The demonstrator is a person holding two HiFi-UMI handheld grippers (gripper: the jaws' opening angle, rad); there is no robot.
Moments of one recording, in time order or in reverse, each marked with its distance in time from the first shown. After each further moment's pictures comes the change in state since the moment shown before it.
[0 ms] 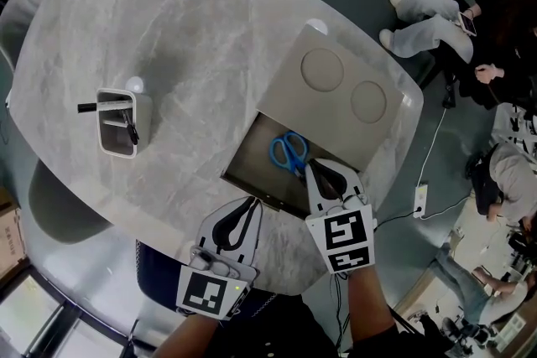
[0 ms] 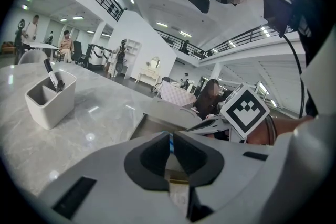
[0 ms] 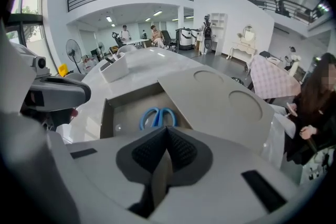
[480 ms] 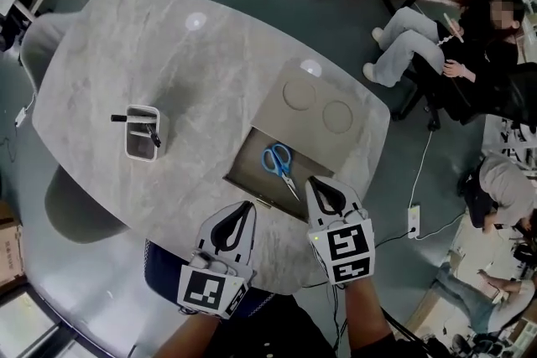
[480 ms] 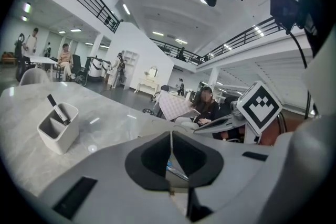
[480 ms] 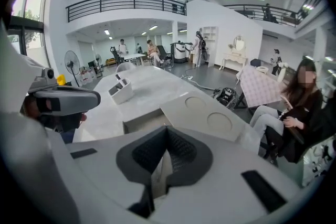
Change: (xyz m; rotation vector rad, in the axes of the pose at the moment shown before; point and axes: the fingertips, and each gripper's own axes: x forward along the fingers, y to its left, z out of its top) left arm -0.037 -0.034 0.056 0.059 -0.087 0.016; right arm -0.090 -0.001 0.039 0.044 -0.143 -0.052
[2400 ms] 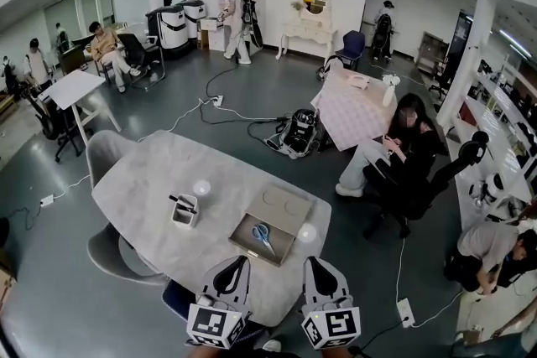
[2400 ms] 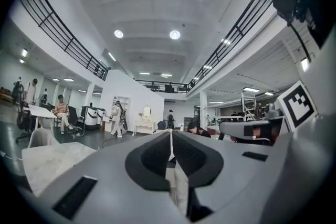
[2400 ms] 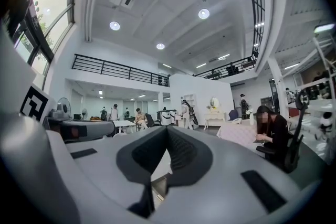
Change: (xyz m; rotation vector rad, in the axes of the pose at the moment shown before) left arm -0.221 -0.176 0.121 0.256 -0.394 0.004; right arm -0.359 0.086 0.050 0.102 -0.796 -0.208
